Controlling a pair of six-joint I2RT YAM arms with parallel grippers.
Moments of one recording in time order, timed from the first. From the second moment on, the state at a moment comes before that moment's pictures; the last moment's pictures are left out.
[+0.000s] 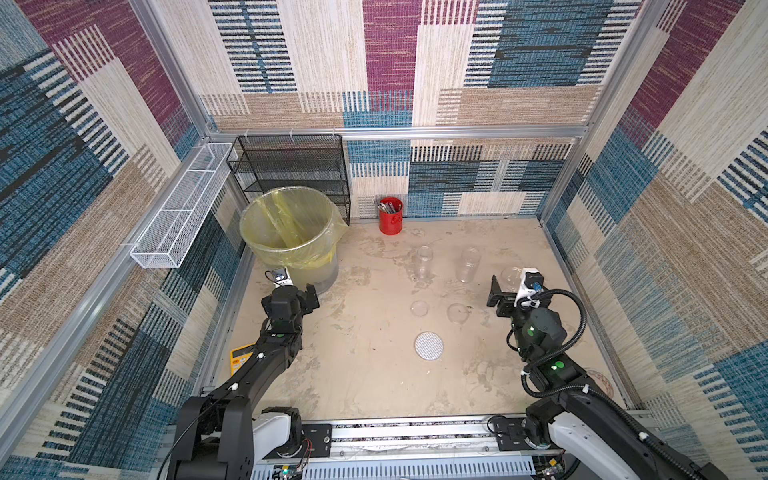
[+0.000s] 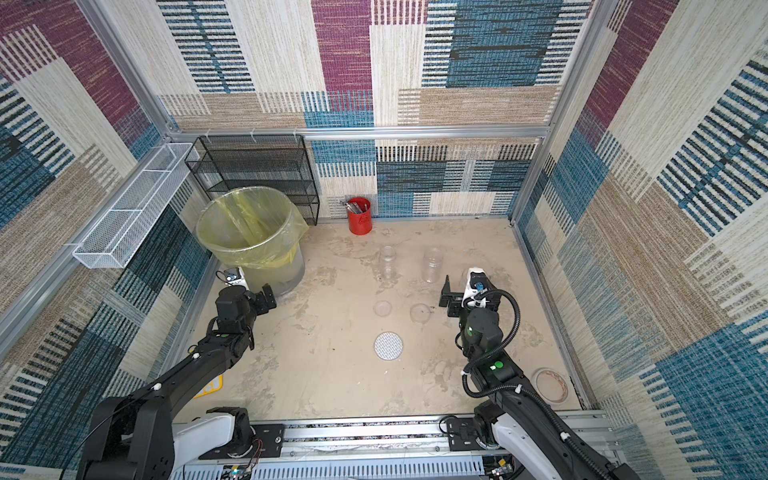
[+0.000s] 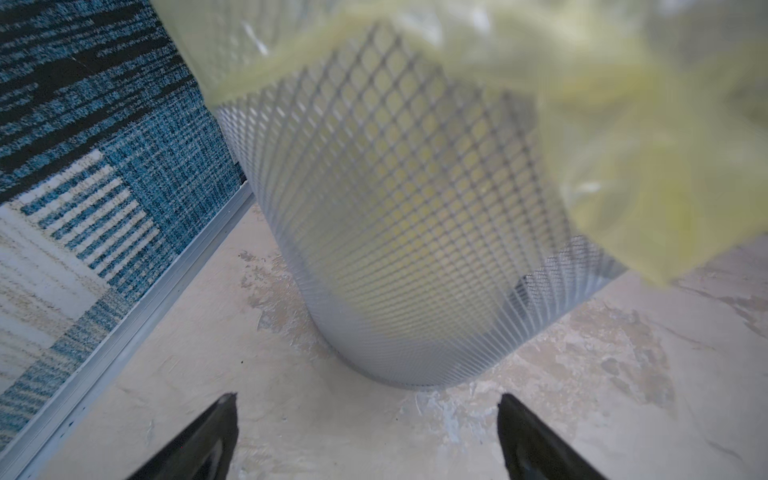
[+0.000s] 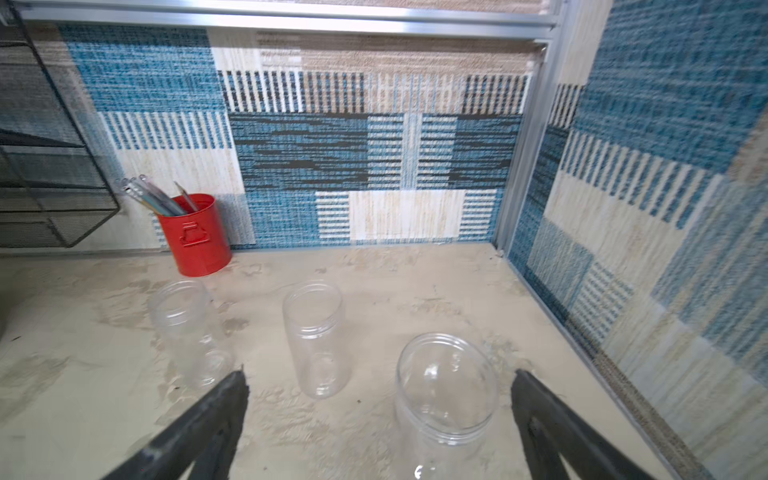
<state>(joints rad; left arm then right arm) -0.06 1.19 0.44 0.30 -0.31 -0.16 0.37 0.70 0.30 0.37 0.49 -0.01</state>
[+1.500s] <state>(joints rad) -0.05 1.53 0.37 0.81 -0.18 0.02 0.10 1.45 0.08 1.41 0.06 -0.11</state>
